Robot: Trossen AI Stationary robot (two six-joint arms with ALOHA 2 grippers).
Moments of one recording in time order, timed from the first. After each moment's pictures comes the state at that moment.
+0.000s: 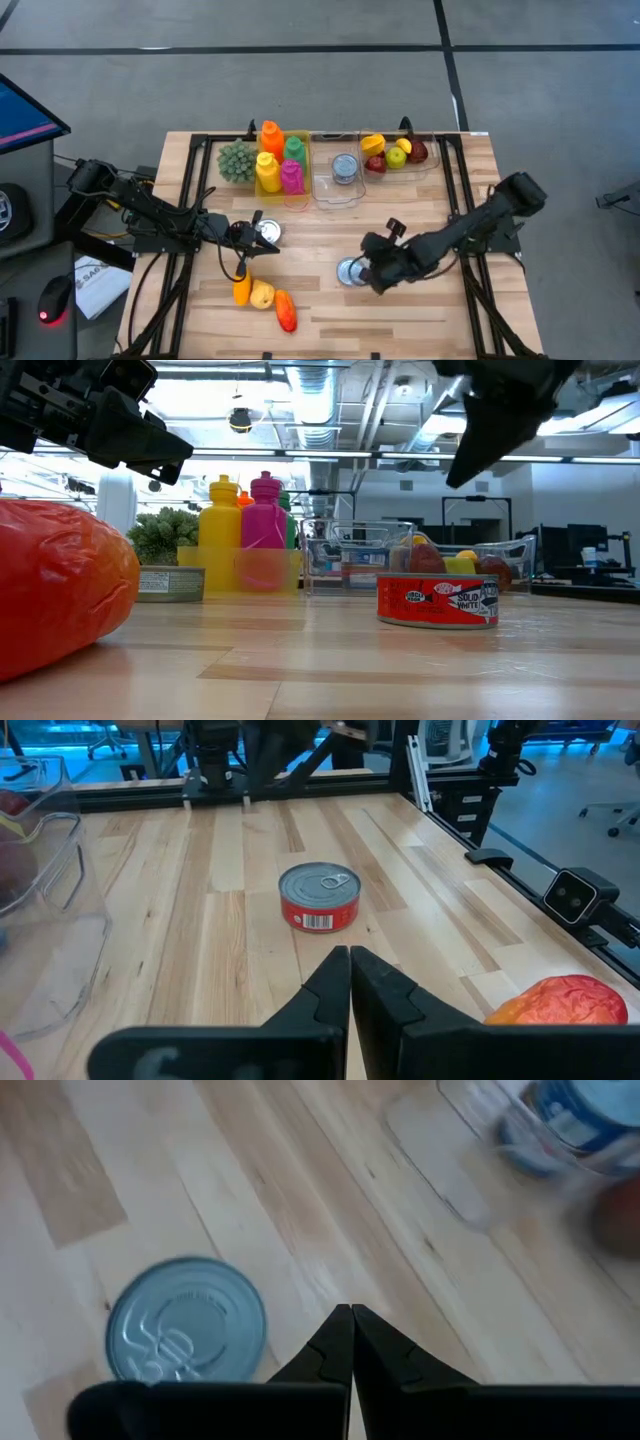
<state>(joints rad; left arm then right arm) -0.30 1.07 0.21 0.61 -0.10 -0.02 0.51 1.63 1.16 -0.82 0.65 0.89</state>
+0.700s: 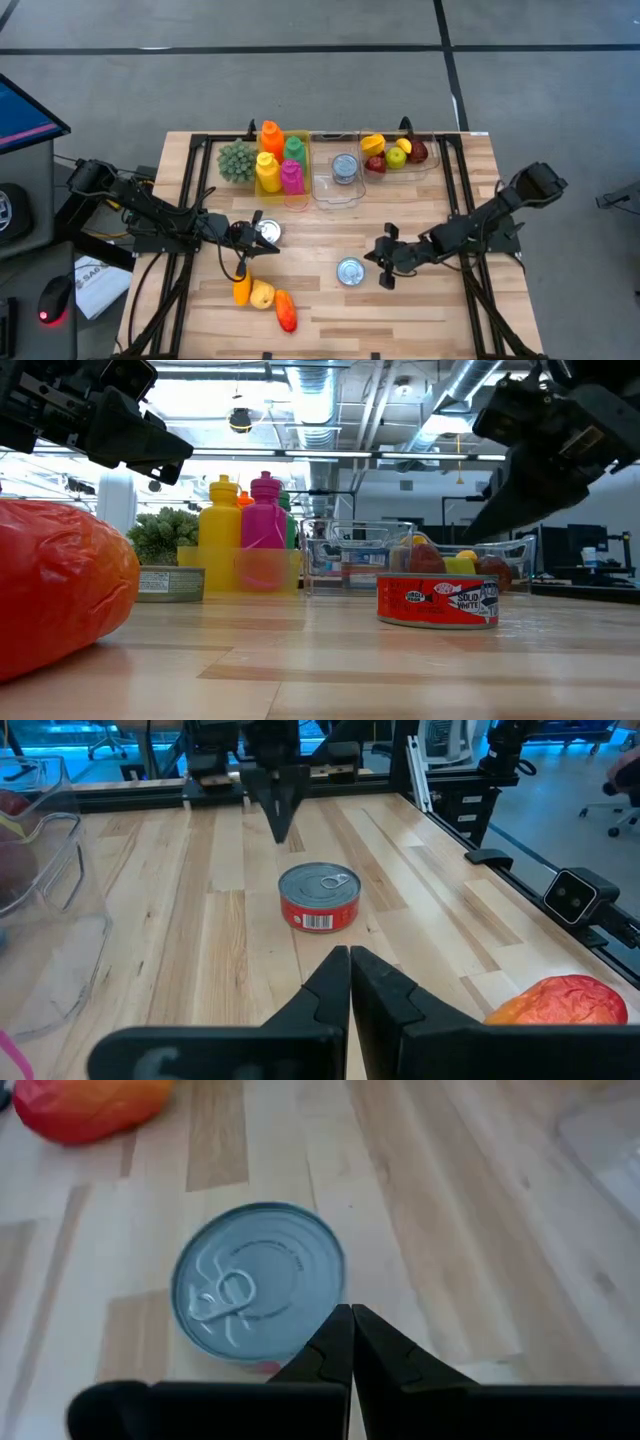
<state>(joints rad) -0.30 1.07 0.21 0.61 -0.10 -0.02 0.47 1.42 0.53 0.12 0.42 0.50</state>
